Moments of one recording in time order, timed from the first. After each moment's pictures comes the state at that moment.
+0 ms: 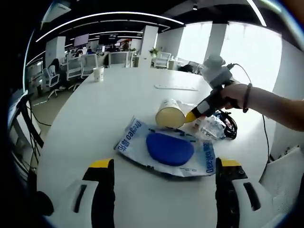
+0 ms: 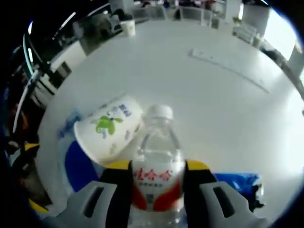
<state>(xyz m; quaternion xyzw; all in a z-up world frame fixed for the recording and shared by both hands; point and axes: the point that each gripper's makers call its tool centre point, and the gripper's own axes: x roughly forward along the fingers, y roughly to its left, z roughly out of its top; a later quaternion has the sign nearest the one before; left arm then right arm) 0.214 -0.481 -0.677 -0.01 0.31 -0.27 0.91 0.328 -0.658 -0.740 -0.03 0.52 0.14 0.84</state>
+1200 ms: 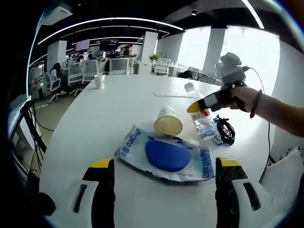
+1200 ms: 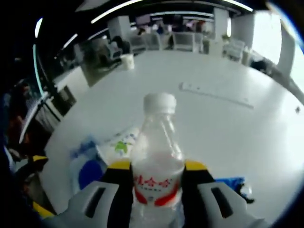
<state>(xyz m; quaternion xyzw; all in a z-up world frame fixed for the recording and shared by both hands) 0.212 -0.484 -0.658 -0.02 0.28 -0.27 0.92 0.339 -0.667 -0.676 0.01 0.39 0.12 0.91</state>
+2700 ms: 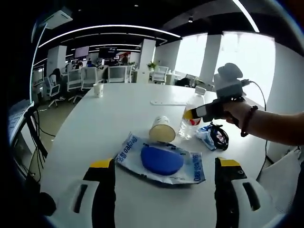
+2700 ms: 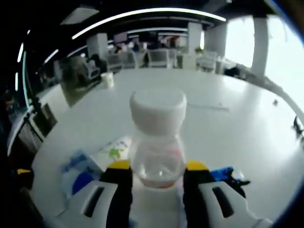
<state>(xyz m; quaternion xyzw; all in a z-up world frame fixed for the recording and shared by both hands) 0.200 -0.488 -0.637 -0.03 0.25 -0.28 0.93 0.328 -0.676 -0.667 0.01 0.33 0.01 0.94</state>
